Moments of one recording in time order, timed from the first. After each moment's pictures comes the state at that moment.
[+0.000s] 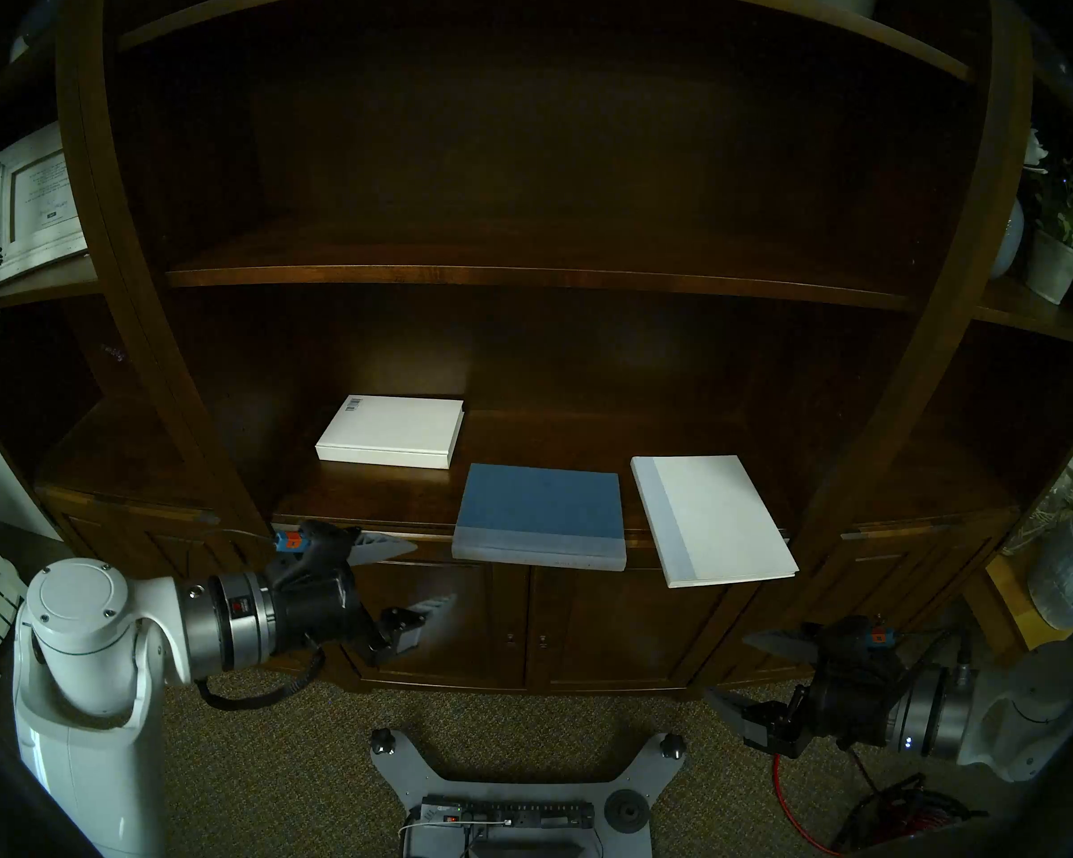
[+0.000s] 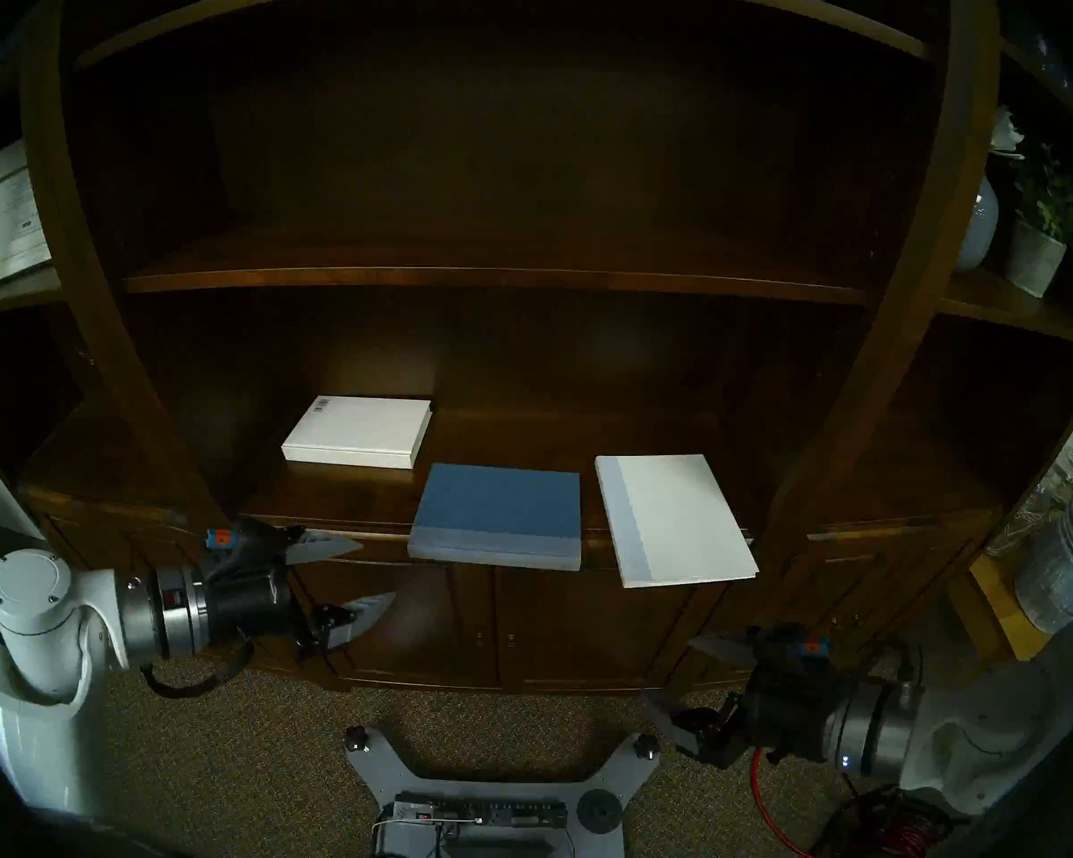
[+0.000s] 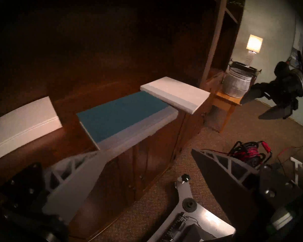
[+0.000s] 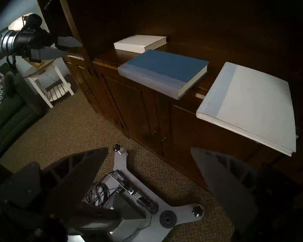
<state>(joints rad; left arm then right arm) 2.17 -1.38 -1.98 -2.39 0.04 0.57 -1.23 1.42 -0.53 -2.70 -2.44 1.14 -0.62 -0.05</state>
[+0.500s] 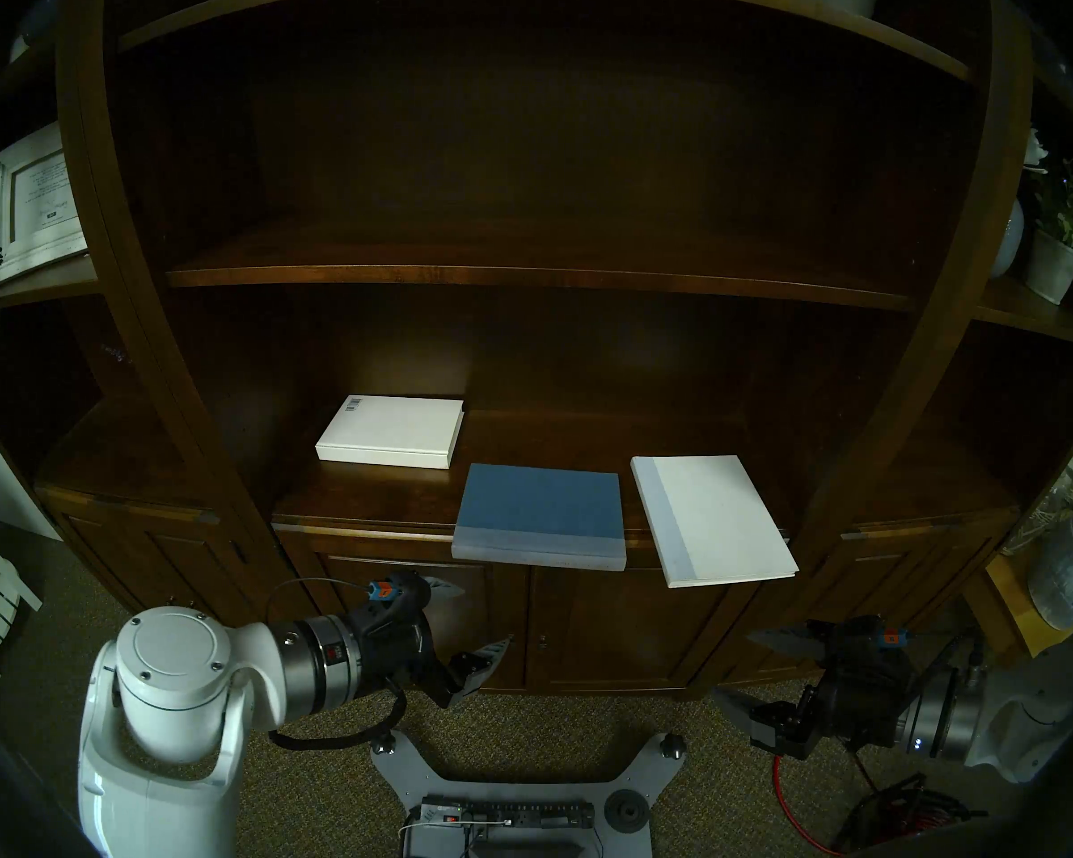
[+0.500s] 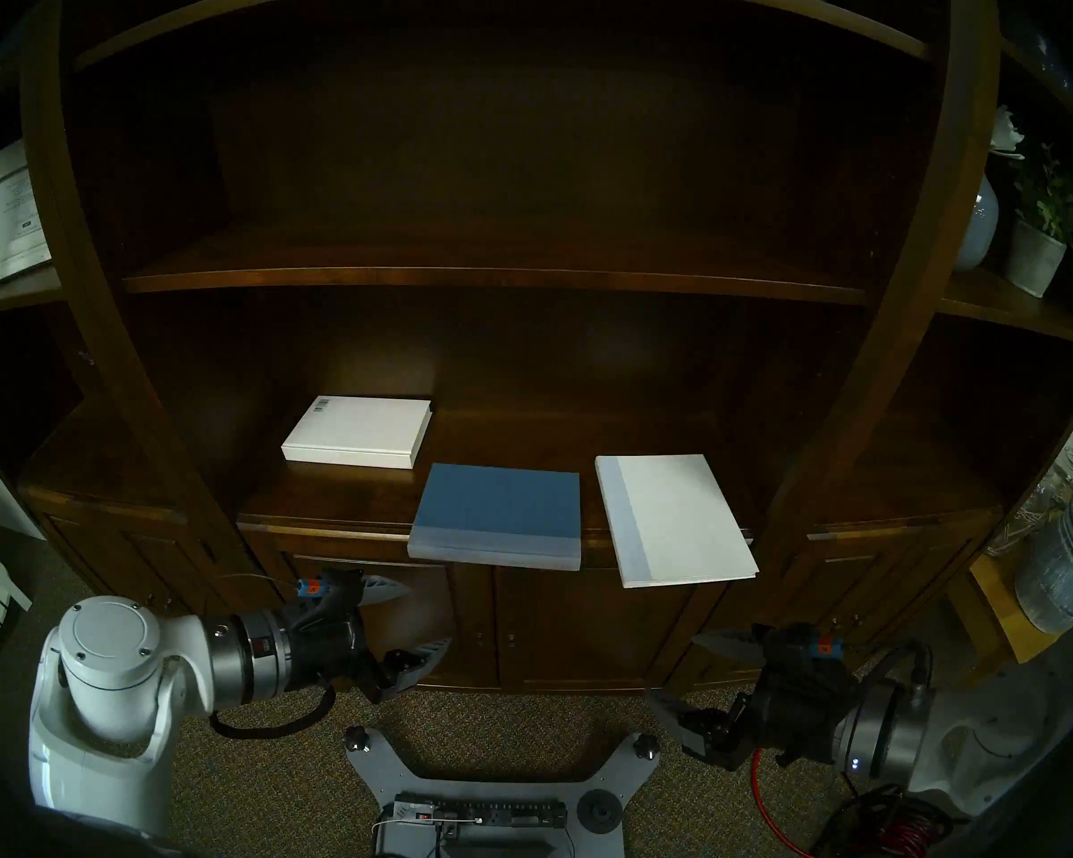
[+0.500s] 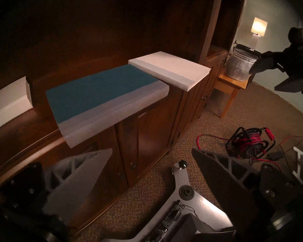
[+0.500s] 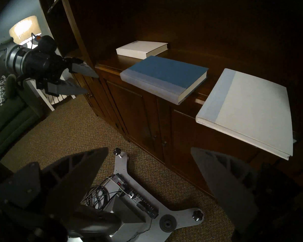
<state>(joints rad) 2.18 -1.44 -1.73 -2.33 0.27 0.56 -1.05 1.44 -0.55 -2.74 -2.44 1.12 -0.67 -0.04</state>
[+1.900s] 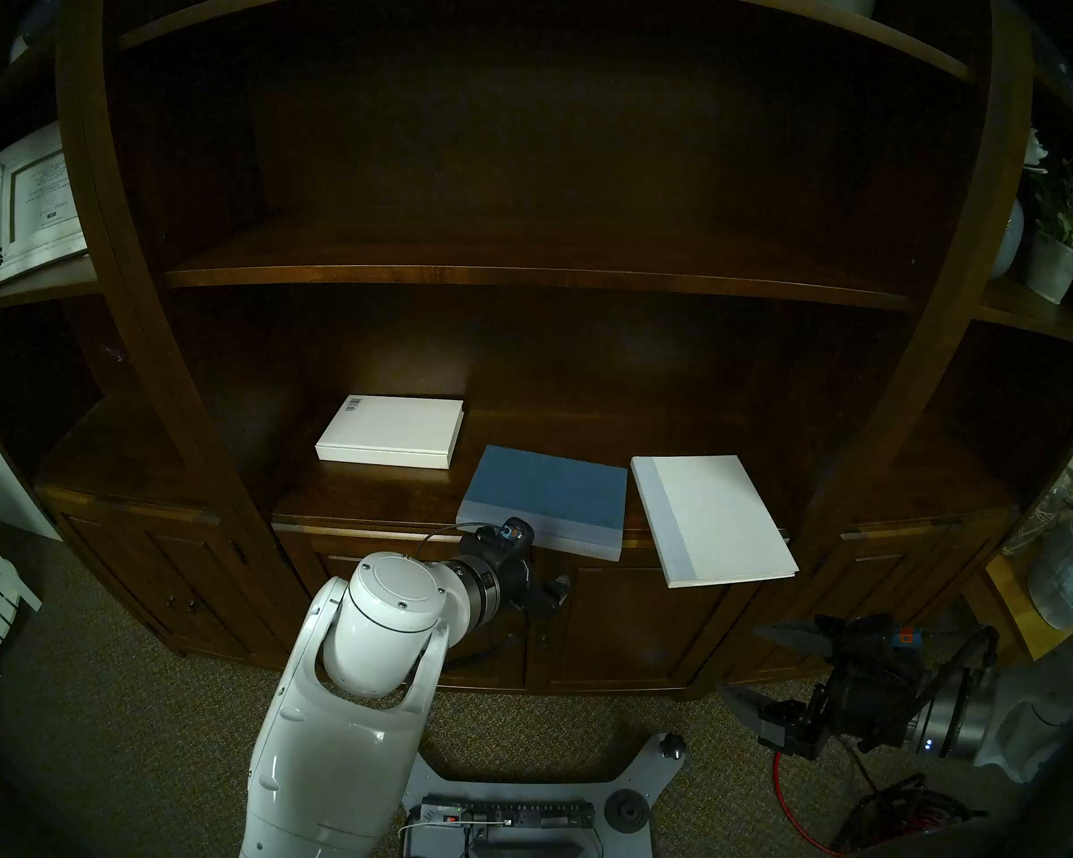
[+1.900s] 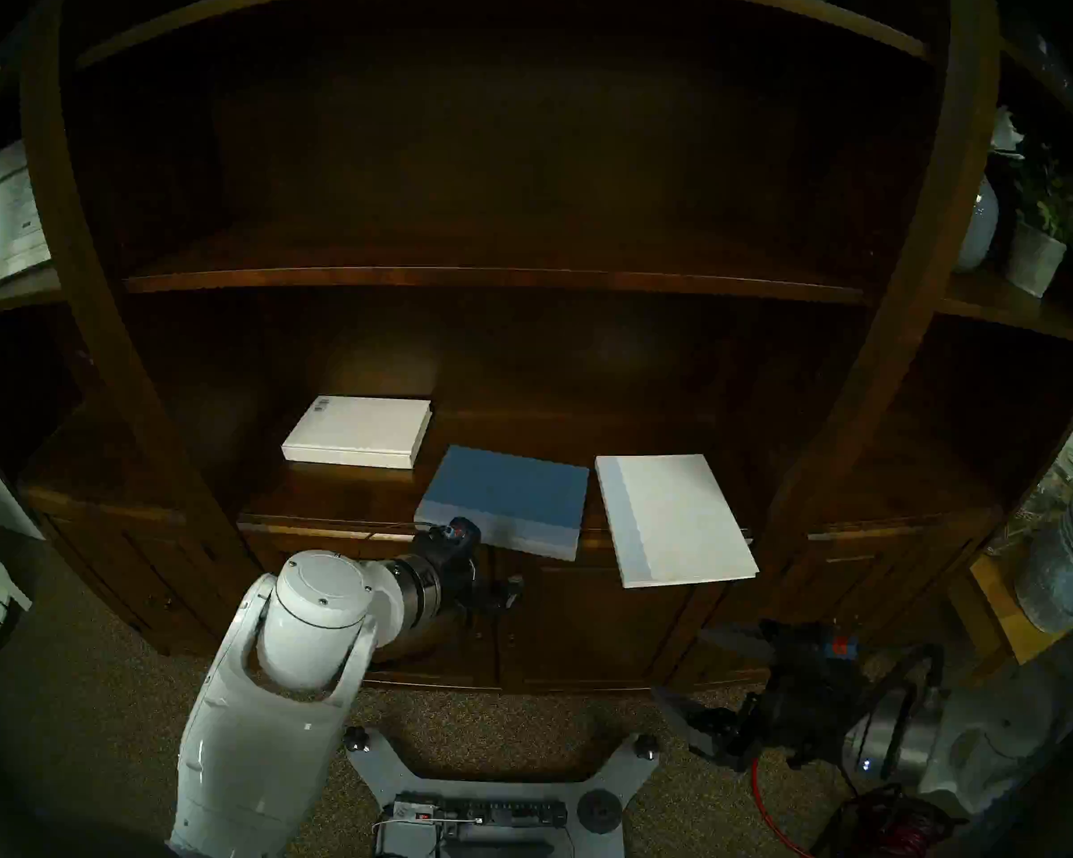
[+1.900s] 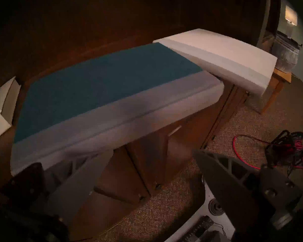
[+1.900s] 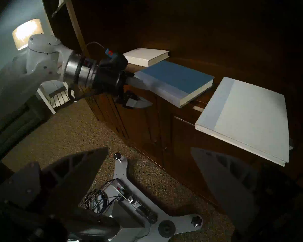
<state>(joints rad) 1.80 -1.54 -1.35 -2.00 0.47 0.74 -0.66 1.46 -0.57 -2.78 -2.44 1.09 -0.73 -0.03</state>
